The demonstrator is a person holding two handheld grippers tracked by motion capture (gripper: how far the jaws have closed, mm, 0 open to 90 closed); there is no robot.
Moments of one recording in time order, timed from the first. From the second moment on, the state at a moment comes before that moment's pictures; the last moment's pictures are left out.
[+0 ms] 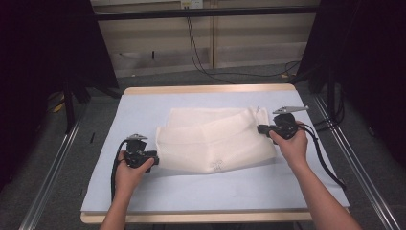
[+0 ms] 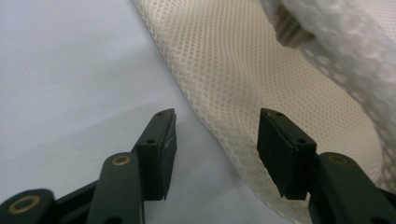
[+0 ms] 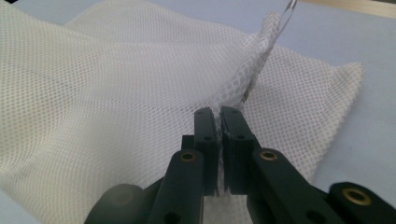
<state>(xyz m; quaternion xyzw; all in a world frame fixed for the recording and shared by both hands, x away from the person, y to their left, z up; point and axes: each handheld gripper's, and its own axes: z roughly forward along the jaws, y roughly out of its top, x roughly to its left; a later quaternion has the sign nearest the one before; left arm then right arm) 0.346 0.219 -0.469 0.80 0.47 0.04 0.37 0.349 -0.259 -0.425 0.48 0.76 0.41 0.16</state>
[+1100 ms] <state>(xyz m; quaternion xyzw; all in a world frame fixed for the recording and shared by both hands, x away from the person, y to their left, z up) 0.342 0.210 -0.472 0.81 0.47 0.04 0.36 0.284 -0.288 -0.478 0.53 0.76 0.35 0.15</state>
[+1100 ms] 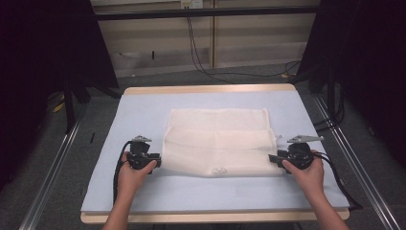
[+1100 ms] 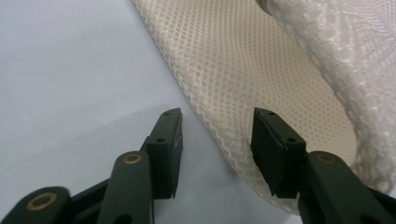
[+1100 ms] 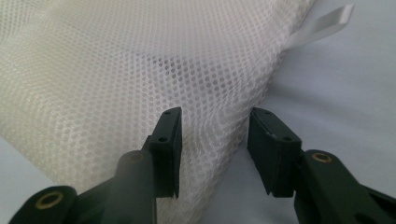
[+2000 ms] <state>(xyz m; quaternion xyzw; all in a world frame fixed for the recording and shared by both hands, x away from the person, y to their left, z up) 0.352 0.194 -0.471 0.81 0.46 0.04 0.36 0.296 -0.293 -0.479 0.53 0.74 0.38 0.15</state>
